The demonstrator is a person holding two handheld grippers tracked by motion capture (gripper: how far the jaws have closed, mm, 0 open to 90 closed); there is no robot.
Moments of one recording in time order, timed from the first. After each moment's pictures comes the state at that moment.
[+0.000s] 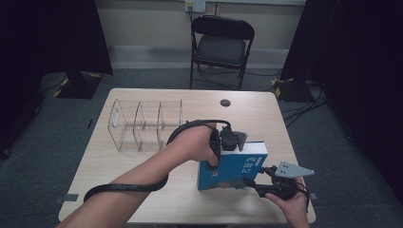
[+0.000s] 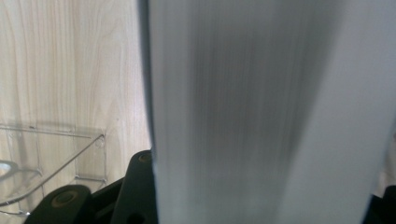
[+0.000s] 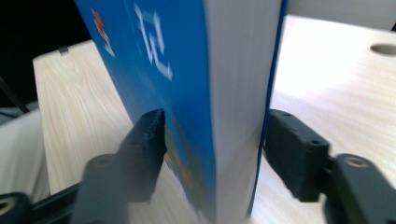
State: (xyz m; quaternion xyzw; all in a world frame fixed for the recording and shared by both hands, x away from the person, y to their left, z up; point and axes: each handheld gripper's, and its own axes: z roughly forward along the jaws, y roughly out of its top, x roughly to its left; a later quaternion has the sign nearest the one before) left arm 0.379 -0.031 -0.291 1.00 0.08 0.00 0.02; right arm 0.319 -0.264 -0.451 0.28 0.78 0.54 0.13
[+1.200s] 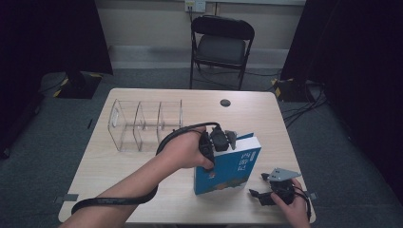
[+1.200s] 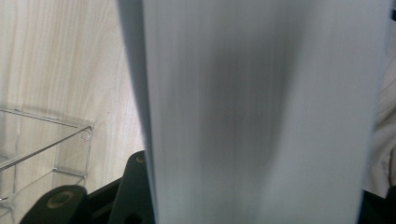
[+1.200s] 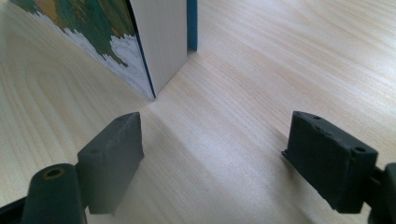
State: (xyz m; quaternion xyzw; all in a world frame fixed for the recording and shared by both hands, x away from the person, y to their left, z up) left arm 0.369 -0.008 -0.293 0.99 0.13 0.01 0.07; right arm 0.328 -0.280 -0.500 0.34 0.85 0.38 0.15
